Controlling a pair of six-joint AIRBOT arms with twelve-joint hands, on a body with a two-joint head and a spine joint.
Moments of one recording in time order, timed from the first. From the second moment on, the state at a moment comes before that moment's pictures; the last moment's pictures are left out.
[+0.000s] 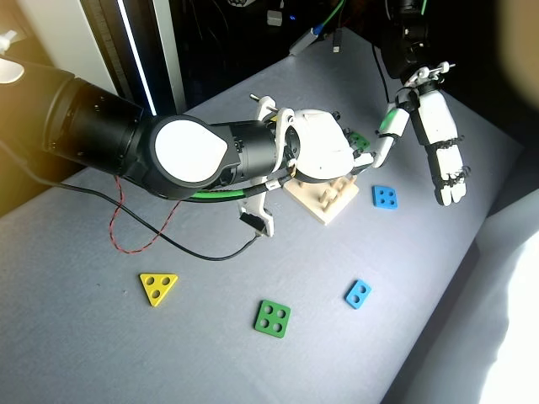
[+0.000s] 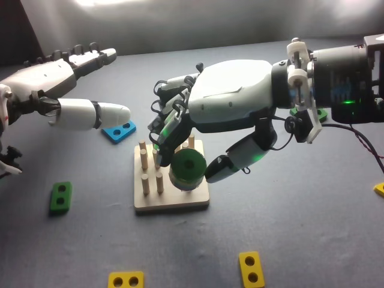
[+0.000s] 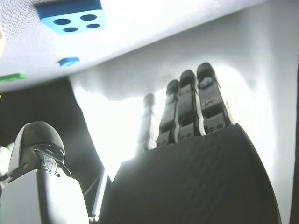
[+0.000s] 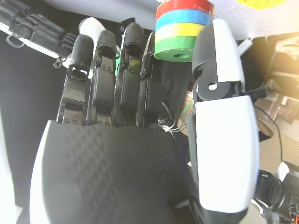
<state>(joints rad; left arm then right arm) 0.85 -1.12 1.41 -0.27 -0.58 0.62 -0.44 -1.35 1.40 -1.30 0.60 0.24</state>
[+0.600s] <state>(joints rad) 0.84 -1.12 1.41 -0.27 -0.57 0.62 -0.44 -1.37 1.43 -1.33 0.56 0.26</state>
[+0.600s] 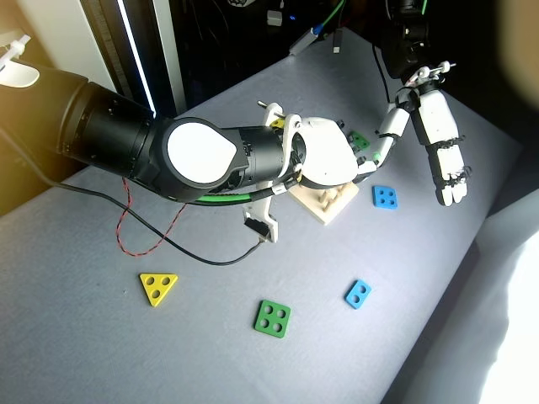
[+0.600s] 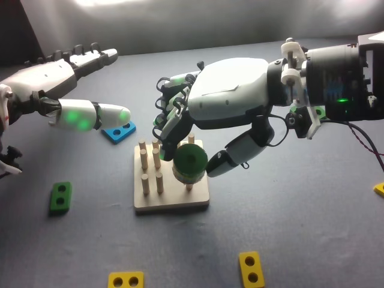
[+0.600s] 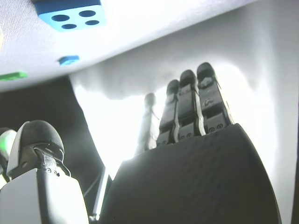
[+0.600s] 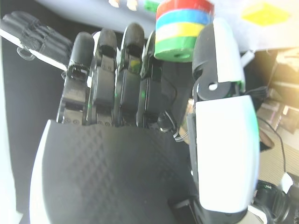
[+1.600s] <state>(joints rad) 0.84 -1.12 1.41 -0.27 -0.57 0.62 -0.45 -1.40 1.46 -1.38 0.57 0.30</state>
